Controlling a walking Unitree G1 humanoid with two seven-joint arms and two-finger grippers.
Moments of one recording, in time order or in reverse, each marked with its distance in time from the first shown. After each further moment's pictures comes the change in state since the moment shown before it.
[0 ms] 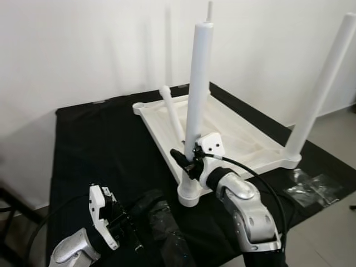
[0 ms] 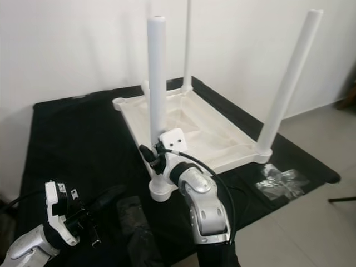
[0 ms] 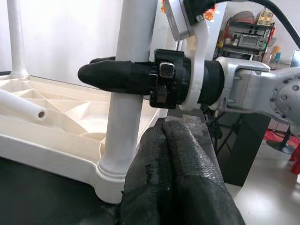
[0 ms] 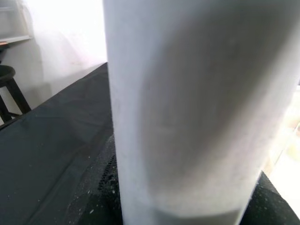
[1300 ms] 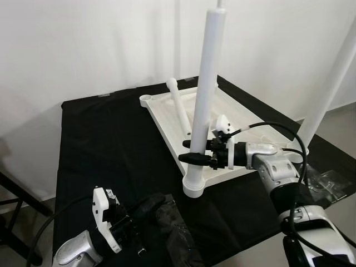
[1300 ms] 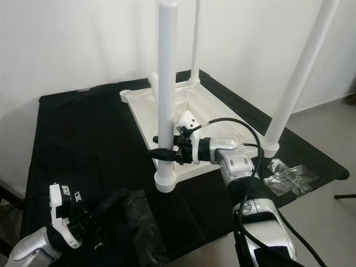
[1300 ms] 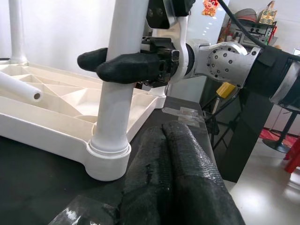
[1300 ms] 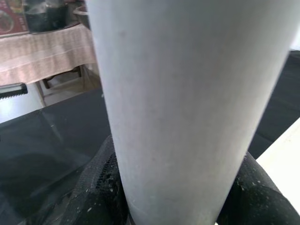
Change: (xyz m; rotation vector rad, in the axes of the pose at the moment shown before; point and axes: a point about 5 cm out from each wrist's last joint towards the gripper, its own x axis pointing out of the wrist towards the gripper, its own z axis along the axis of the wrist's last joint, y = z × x) left arm 0.001 -0.004 -0.003 -0.006 0.014 -0.007; right arm 0.014 -0.075 0.018 -0.068 0.031 0.685
